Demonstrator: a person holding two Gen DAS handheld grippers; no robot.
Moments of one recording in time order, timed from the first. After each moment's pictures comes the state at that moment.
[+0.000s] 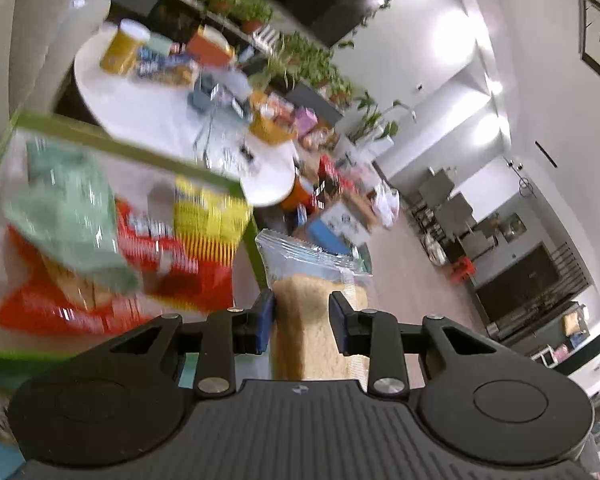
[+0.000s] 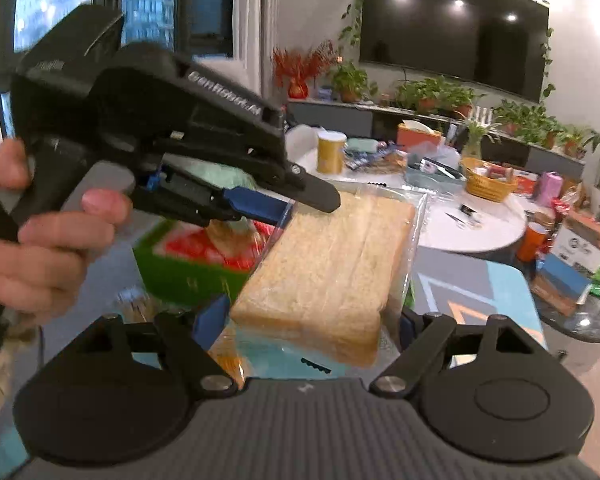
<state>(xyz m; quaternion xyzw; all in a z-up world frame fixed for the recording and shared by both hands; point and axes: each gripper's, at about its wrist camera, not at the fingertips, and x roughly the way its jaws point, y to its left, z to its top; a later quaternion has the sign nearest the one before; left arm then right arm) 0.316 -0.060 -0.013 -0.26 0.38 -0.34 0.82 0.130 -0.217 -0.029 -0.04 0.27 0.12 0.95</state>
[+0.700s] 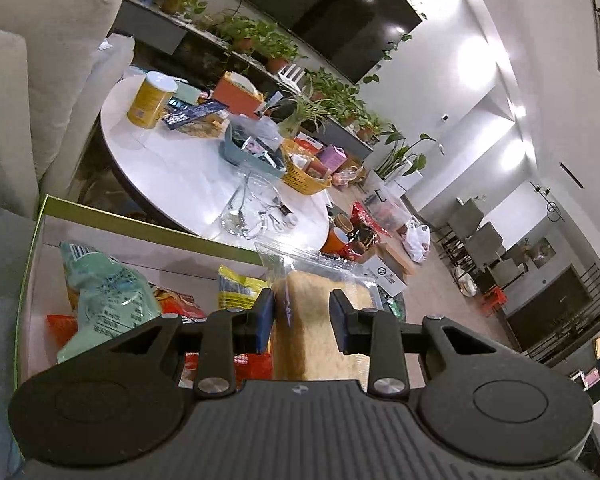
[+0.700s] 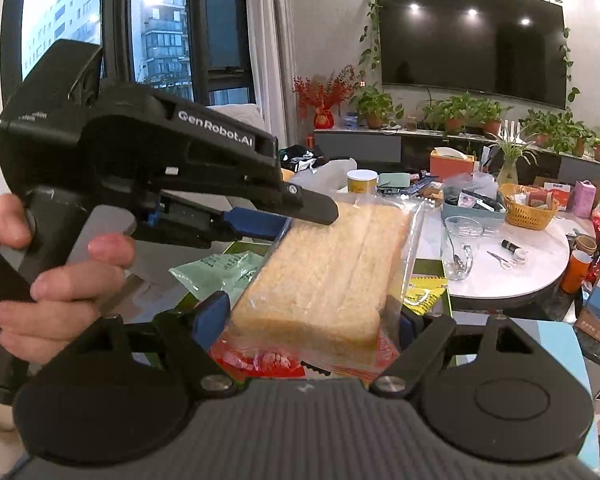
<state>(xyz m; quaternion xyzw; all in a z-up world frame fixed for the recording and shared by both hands) 0.368 -0.038 -0.002 -0.26 0.35 -0.29 0.85 0.183 -0.206 -0.010 0.00 0.24 0.16 0.96</state>
